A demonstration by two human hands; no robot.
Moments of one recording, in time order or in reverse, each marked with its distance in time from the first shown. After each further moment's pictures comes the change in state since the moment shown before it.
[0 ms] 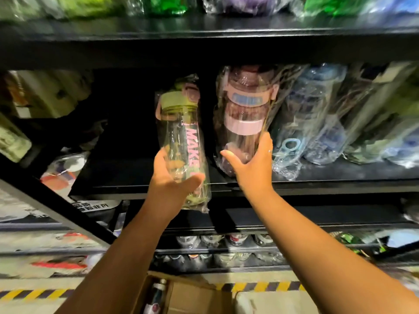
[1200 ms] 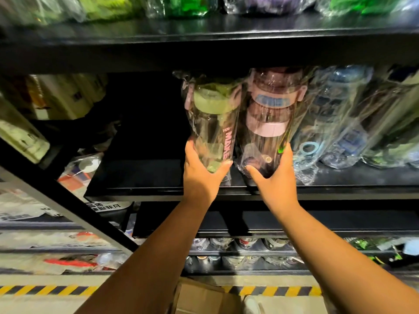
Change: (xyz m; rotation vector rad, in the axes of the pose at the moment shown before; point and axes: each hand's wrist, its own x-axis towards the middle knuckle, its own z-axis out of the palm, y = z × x) left_hand 0.046 -0.030 0.042 0.364 0.181 0.208; right_hand -0.010 0.025 -0.015 -0.008 -0.056 0.058
